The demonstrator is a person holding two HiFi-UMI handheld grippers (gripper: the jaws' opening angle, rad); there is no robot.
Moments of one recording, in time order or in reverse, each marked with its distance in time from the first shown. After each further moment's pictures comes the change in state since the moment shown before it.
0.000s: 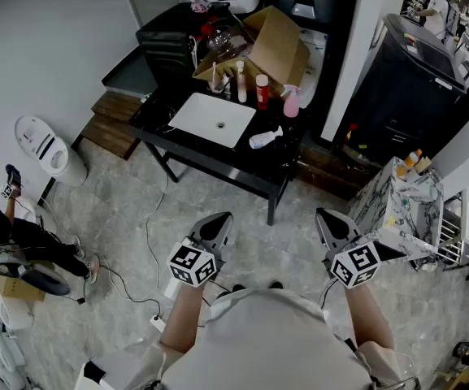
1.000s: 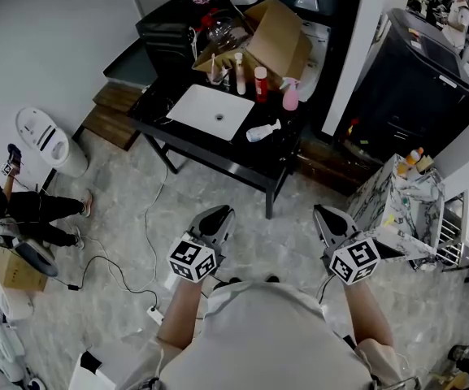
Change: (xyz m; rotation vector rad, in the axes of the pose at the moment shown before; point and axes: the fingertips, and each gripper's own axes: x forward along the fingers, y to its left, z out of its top) left arm 0.023 -0.016 0.000 0.008 0.007 0.022; right arm -0.005 -0.022 -0.007 0.046 0.010 0.043
